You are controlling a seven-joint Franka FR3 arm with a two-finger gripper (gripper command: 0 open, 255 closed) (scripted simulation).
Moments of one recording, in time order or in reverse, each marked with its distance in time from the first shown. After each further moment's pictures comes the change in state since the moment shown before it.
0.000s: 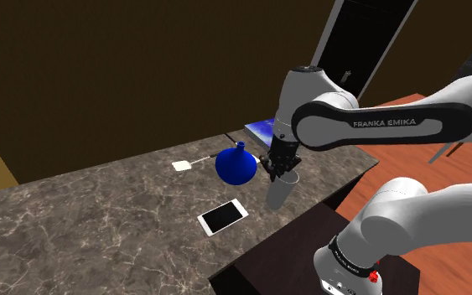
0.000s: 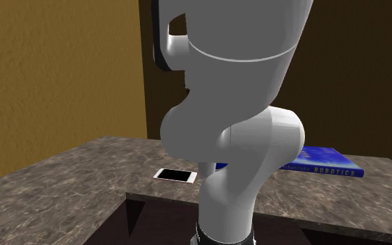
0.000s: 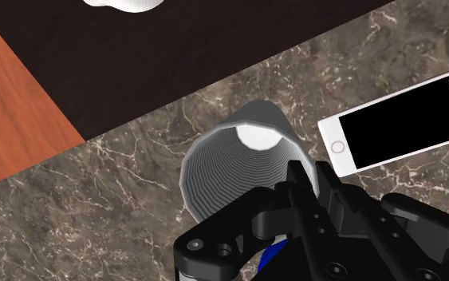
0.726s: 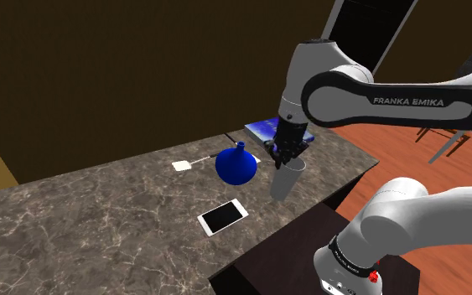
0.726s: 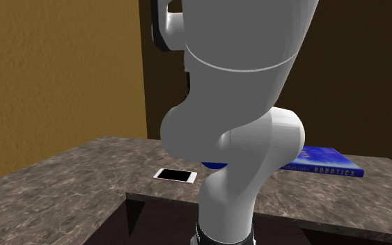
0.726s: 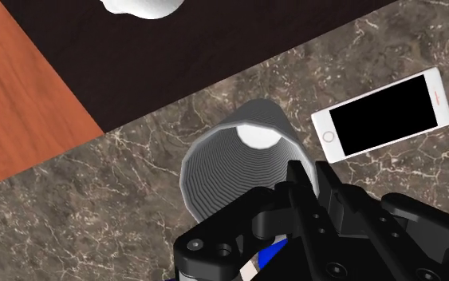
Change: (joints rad) arm -0.005 -0.048 -0.025 0.119 -0.019 -0.167 0.000
